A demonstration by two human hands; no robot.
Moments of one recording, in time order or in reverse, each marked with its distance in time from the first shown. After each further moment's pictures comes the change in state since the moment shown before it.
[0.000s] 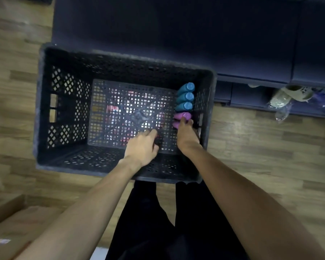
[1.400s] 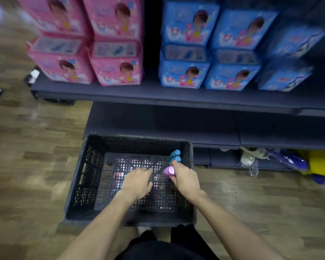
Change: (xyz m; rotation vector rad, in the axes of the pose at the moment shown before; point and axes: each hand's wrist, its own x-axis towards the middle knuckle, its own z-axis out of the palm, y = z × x) left_hand -0.052 0.010 -0.144 0.185 0.126 0.179; right_hand -0.140 -0.045 -0.130 0.008 0.364 -0.205
